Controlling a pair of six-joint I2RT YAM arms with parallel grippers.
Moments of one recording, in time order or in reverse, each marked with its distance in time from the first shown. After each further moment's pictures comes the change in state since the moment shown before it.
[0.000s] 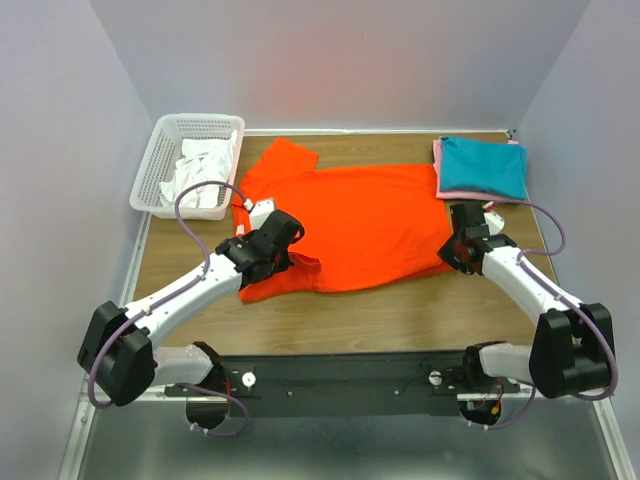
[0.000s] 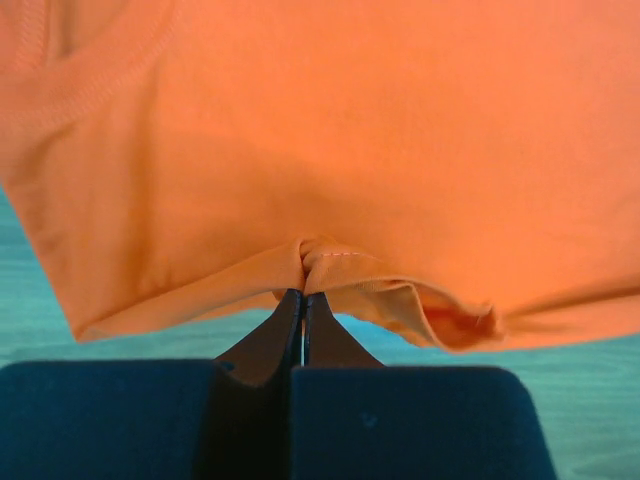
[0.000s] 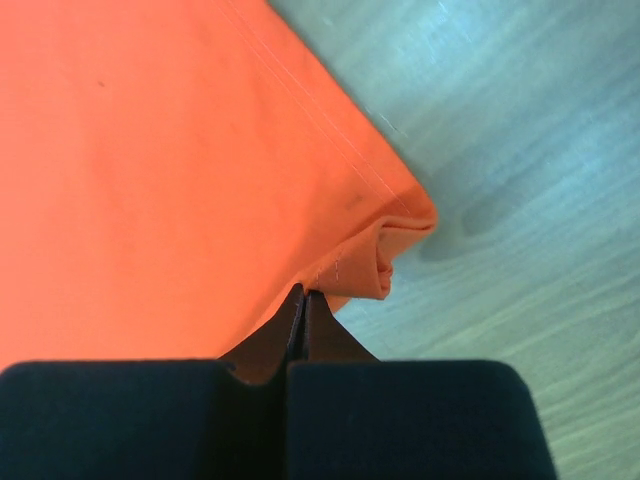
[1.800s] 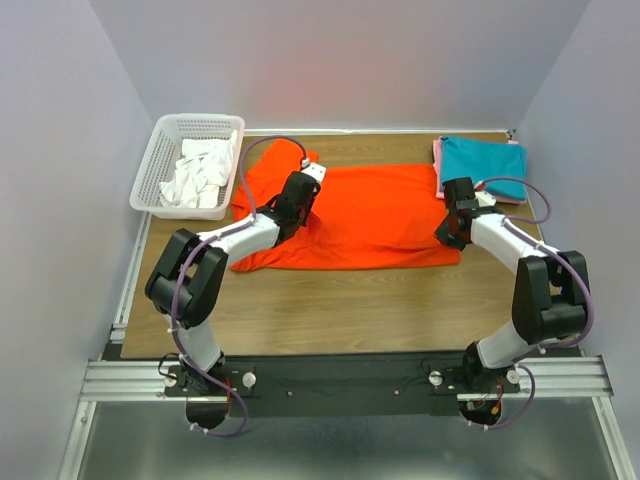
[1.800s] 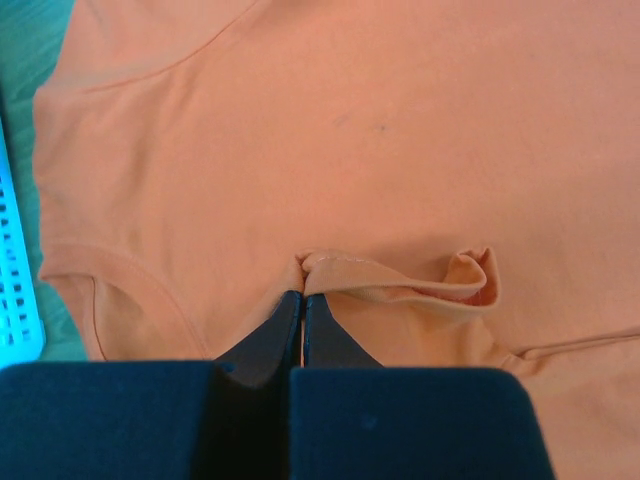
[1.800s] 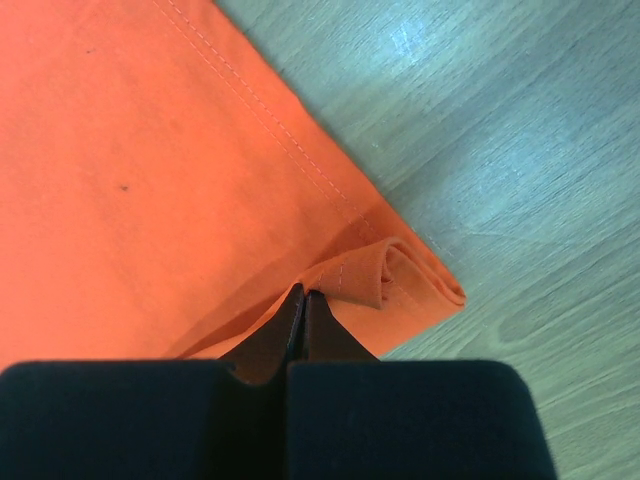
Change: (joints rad) left arm 0.166 0.525 0.230 0.590 0.039 0.864; right arm -0.031 0.315 0.238 0.023 0.041 -0.085
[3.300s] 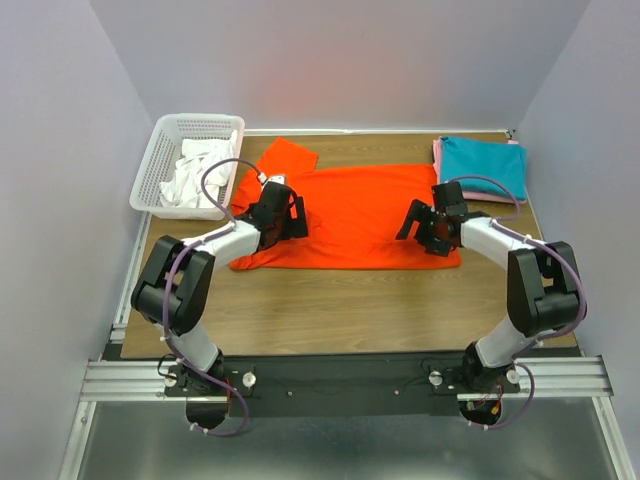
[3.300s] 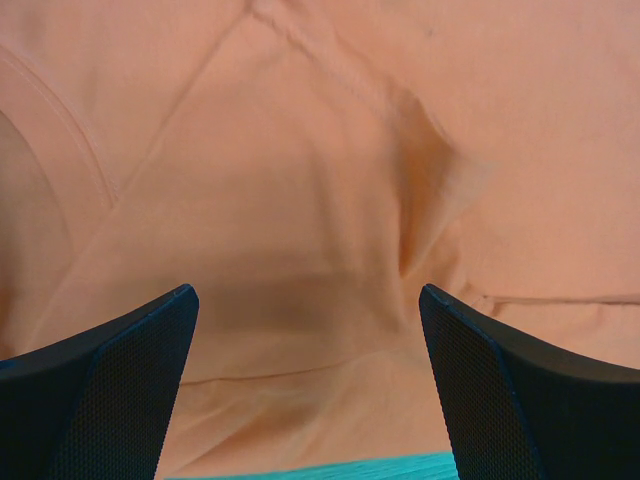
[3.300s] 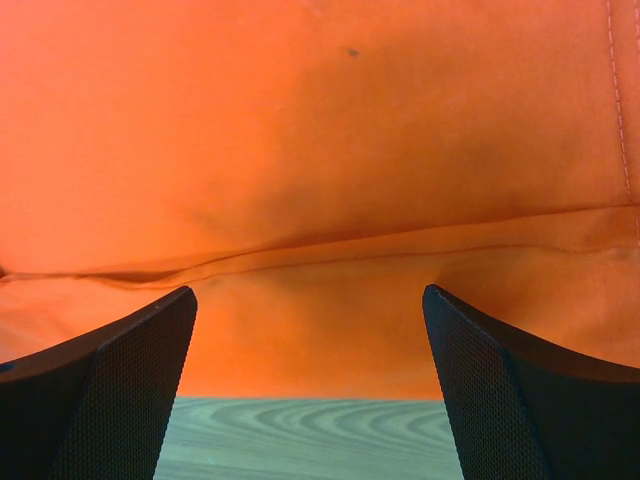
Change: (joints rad) left arm 0.109 -0.076 -0.126 -0.073 0.190 -0.484; right arm 0.061 0.031 -0.044 0.182 -0.386 -0.183
